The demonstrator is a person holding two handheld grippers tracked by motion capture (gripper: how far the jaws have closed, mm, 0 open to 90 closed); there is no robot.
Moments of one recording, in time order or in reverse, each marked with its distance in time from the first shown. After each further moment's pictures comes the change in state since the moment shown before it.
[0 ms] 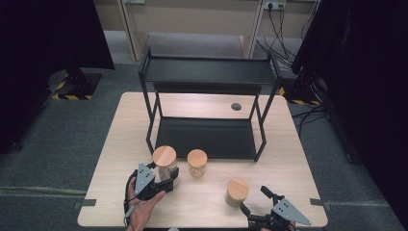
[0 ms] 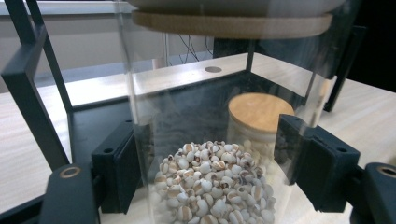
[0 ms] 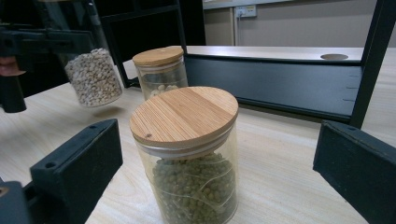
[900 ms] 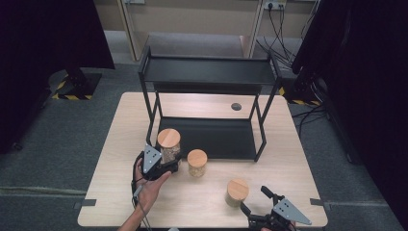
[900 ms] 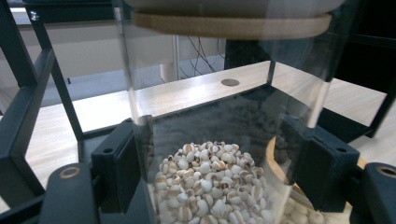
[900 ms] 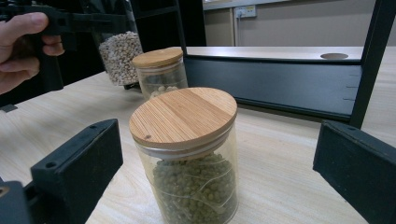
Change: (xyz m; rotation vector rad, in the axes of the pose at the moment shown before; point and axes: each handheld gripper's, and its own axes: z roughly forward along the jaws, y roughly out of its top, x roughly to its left) left arm 0.009 0.023 0.045 -0.002 0.049 0.020; right arm -0.001 0.000 0.000 -0.002 0.001 0.011
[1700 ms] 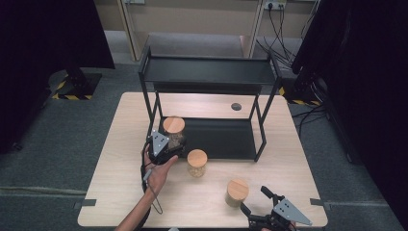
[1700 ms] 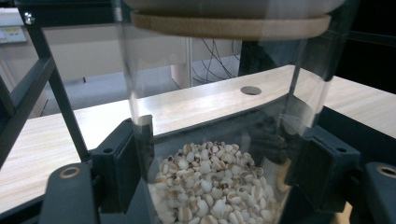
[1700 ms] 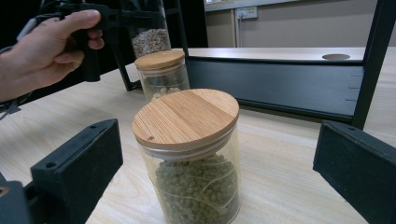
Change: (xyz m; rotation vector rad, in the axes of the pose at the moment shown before) left arm 0.001 0.009 0.051 0.001 0.066 -0.016; right arm -0.001 -0.001 -0.001 -0.007 0.006 0.005
